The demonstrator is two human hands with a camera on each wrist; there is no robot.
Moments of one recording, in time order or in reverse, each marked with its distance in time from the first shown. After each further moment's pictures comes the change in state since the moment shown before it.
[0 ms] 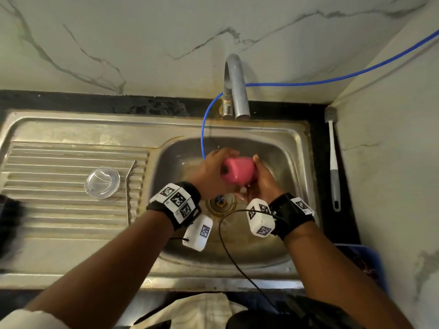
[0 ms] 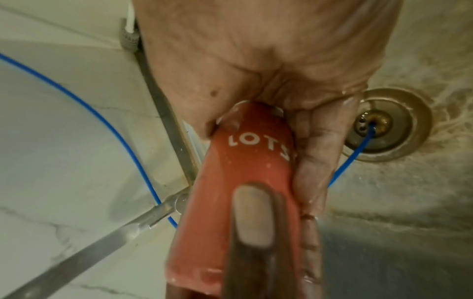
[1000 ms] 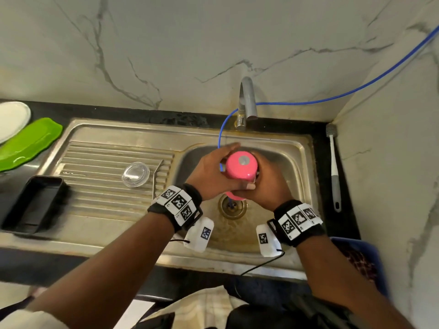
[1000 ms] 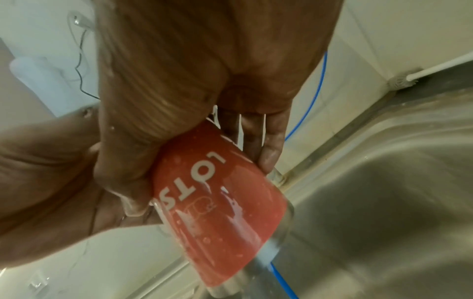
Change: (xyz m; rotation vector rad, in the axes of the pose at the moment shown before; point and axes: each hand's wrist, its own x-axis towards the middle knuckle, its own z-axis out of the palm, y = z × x) left_hand -0.083 0.033 -0.021 -0.236 0.312 0.166; right_hand -0.097 0.020 0.009 -1.154 -0.163 -1.207
